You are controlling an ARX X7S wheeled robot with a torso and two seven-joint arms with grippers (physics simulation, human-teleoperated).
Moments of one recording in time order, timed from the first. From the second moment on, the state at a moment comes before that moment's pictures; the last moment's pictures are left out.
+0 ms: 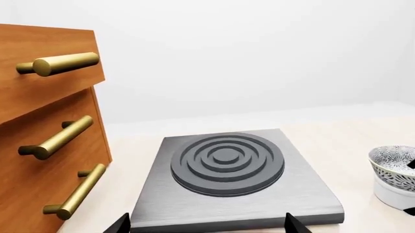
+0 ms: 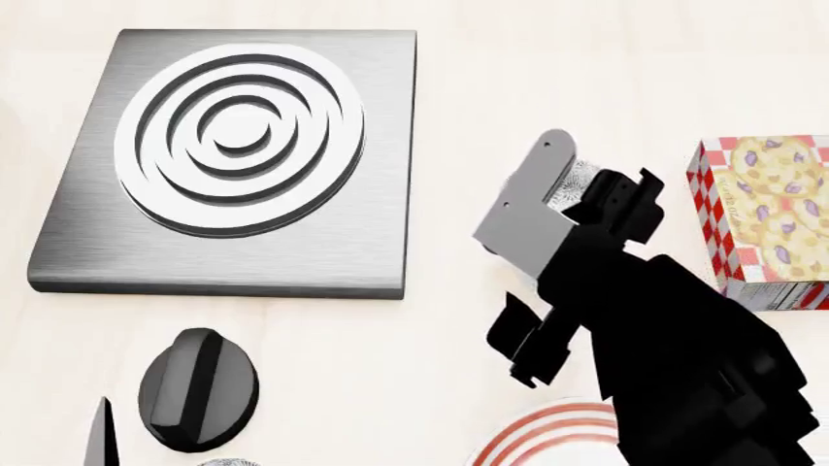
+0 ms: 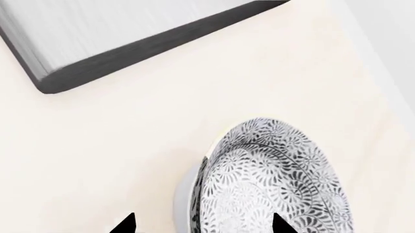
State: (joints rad) left arm 0.21 -0.34 0.21 0.80 -0.11 -0.26 -0.36; right arm 1.12 0.48 -0.91 0.39 0.08 0.63 -0.43
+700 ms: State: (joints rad) left arm 0.19 -0.34 0.22 0.79 -0.12 -0.26 -0.38; right arm 1.12 0.52 -0.91 0.31 0.10 0.65 -0.43
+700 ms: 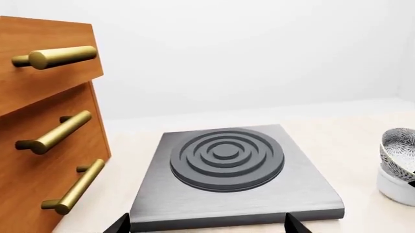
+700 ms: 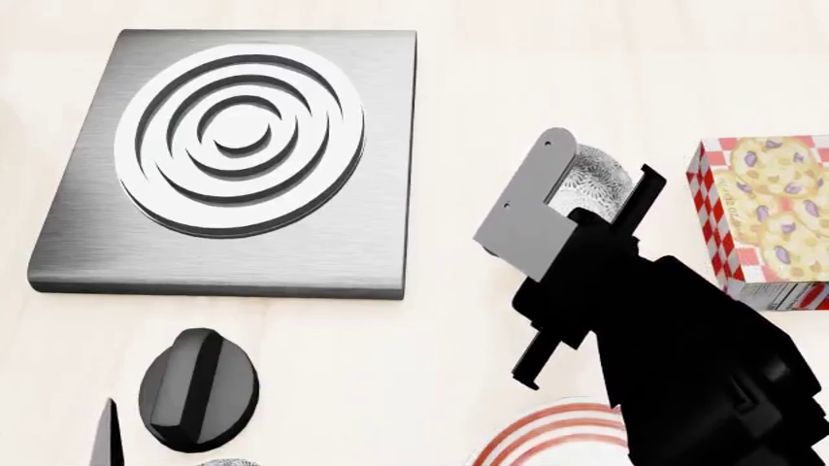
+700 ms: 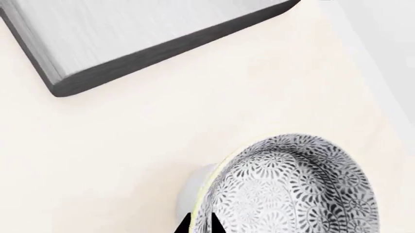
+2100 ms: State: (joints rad) left arm 0.19 -0.36 0.24 0.78 -0.16 -0.25 -0.40; right arm 1.19 0.83 -1.01 -0.36 0.09 1.05 -0.63
